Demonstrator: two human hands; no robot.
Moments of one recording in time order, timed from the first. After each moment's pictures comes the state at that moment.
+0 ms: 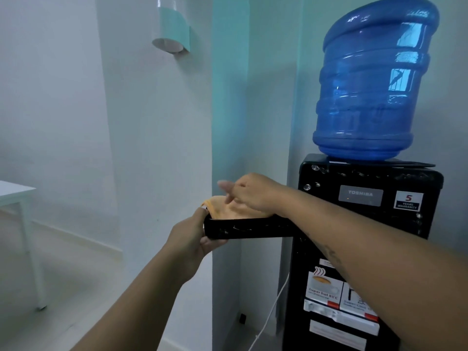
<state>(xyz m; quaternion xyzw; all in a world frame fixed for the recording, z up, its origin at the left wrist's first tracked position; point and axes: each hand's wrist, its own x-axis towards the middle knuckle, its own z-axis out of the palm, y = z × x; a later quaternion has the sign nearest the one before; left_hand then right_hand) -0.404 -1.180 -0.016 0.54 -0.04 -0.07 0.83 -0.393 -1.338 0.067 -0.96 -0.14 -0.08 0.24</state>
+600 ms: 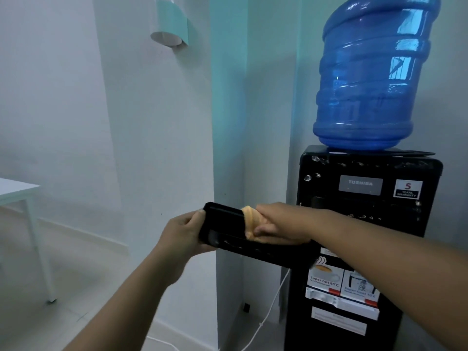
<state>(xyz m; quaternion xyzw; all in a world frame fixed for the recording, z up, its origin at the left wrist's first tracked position) -0.421 -1.160 -0.027 0.67 -0.09 0.00 0.74 -0.413 -1.383 0.016 -0.98 -0.19 -0.03 0.04</state>
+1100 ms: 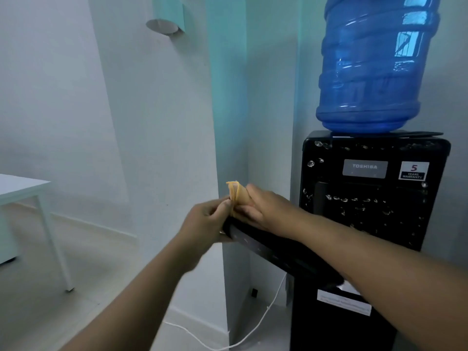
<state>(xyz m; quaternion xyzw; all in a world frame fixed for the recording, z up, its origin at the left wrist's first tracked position) -0.437 -1.179 -0.023 0.73 -0.19 0.01 0.66 -0.414 -1.359 -0.014 -0.95 -0.21 -0.17 0.16</state>
